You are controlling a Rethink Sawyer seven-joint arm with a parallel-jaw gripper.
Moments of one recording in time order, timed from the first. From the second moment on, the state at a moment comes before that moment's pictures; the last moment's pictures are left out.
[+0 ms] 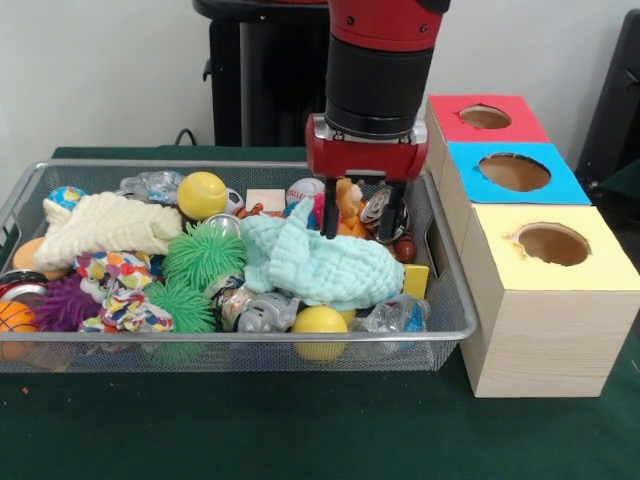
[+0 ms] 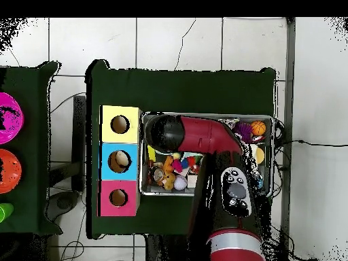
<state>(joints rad) -0.19 -0.58 -0.01 1.48 -0.07 0.62 1.57</state>
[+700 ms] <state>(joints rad) -0.13 -0.57 -0.09 1.48 0.04 0.58 1.63</state>
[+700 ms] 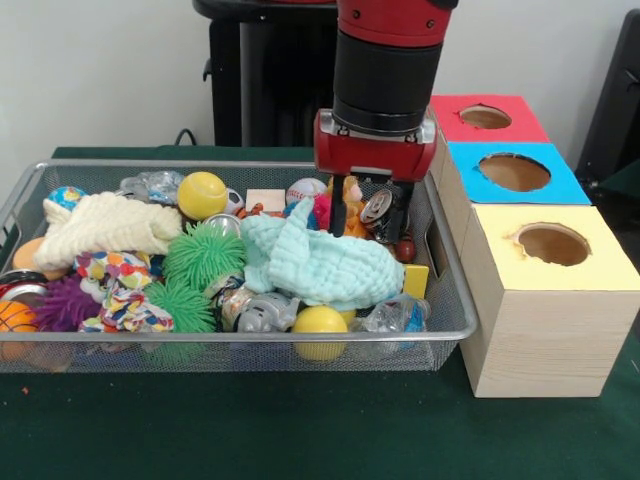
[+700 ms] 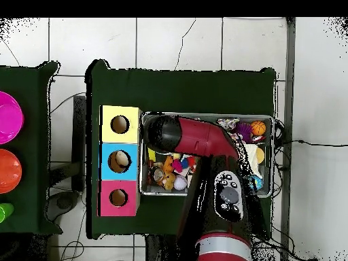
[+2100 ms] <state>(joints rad) -0.12 -0.43 -0.15 1.49 0.17 0.35 1.84</state>
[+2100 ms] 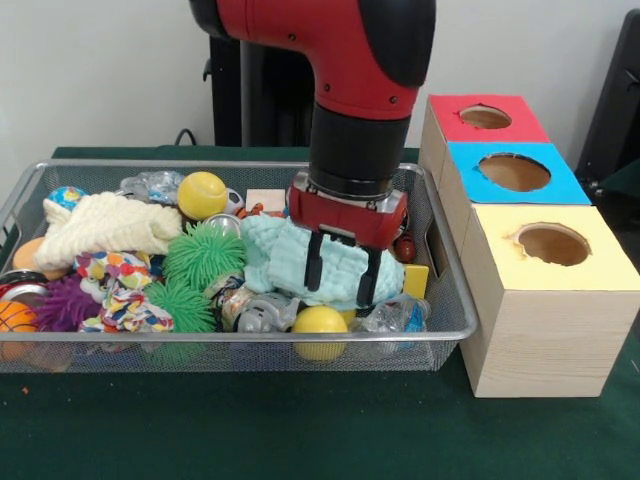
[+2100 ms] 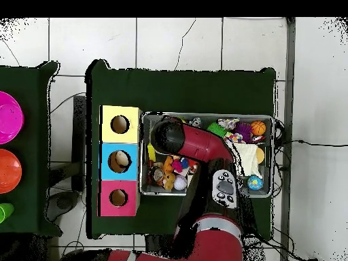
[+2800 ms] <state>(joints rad) -0.12 -0.36 -0.15 1.49 0.21 0.29 1.84</state>
